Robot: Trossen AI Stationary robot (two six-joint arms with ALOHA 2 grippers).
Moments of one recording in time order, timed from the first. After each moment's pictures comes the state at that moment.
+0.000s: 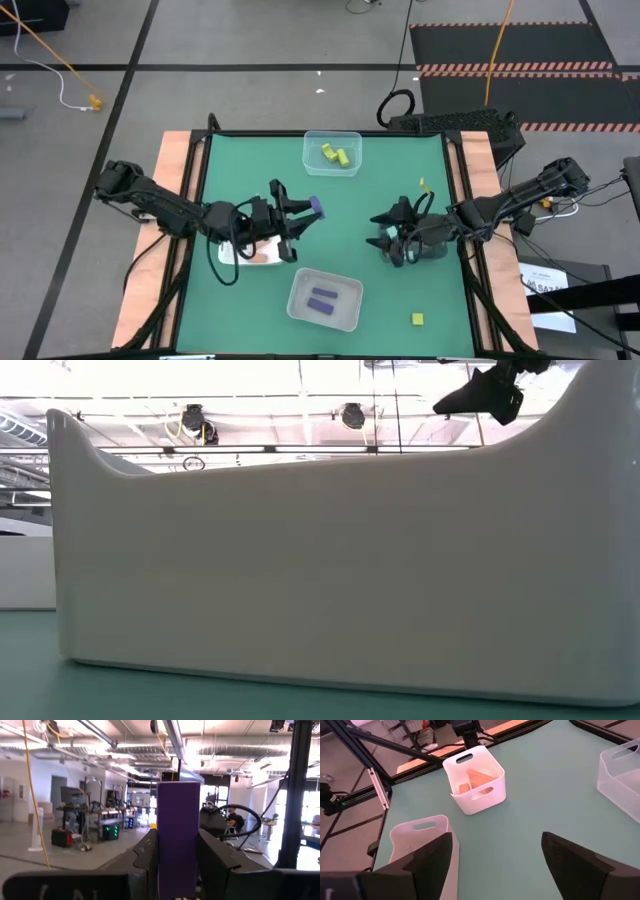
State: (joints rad) left arm -0.33 1.44 0.89 0.98 -0.50 0.13; right arm 0.37 1.03 0.74 -0.22 0.42 0.59
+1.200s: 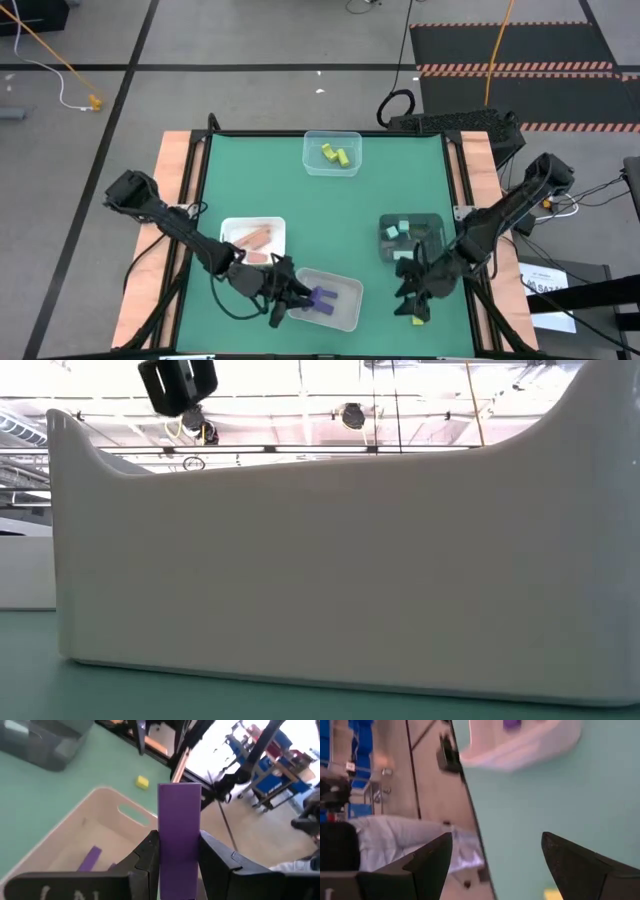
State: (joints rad) left arm -0.59 1.60 0.89 0.39 -0.28 -0.74; right arm 0.72 1.20 0.74 -0.26 0.02 1.21
